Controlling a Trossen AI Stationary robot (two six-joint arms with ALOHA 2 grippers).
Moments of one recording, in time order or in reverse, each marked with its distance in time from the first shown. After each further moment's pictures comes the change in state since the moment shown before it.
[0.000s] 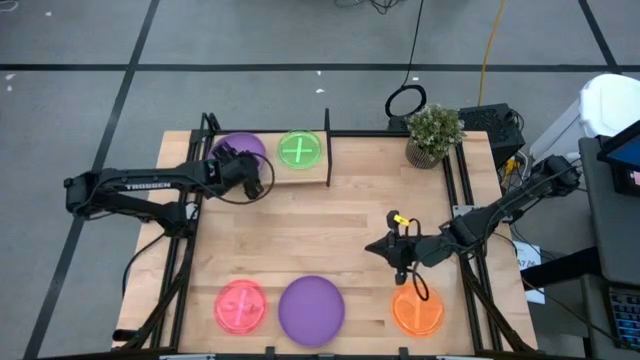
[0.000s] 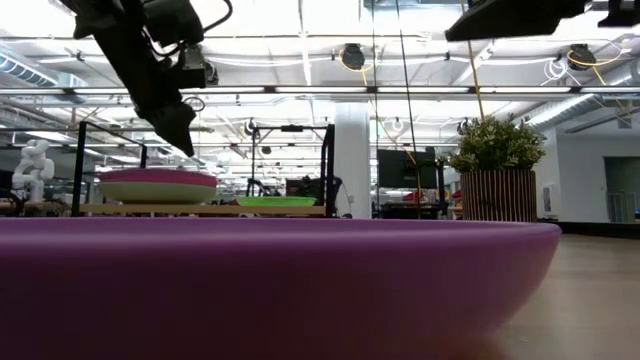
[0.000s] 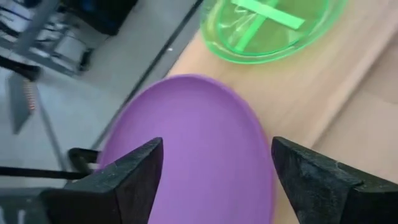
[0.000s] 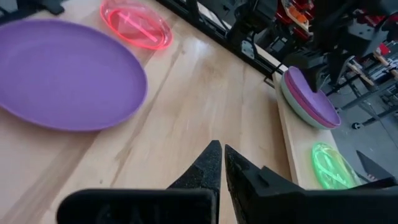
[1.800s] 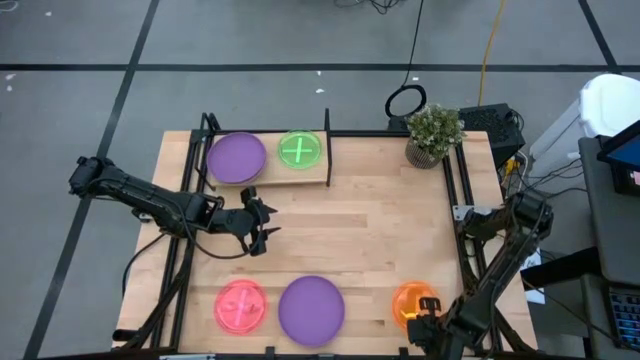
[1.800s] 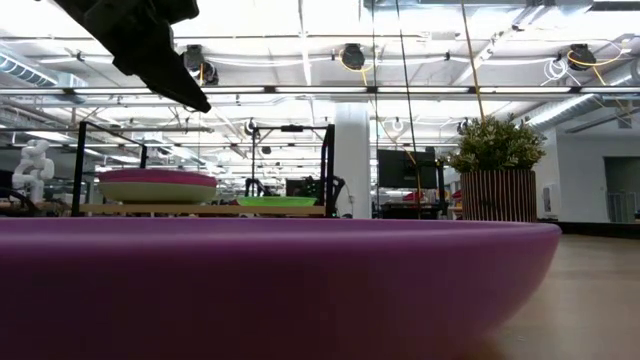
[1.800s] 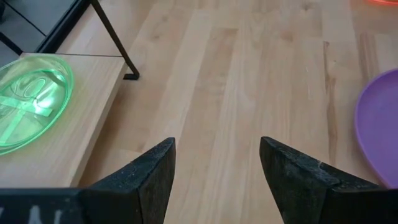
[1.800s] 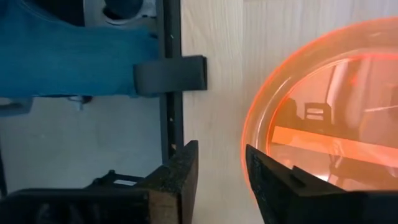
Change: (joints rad) left arm -0.543 0.006 0.000 0.217 0.221 -0.163; right arm 0.524 0.553 0.452 -0.618 -0.518 1.378
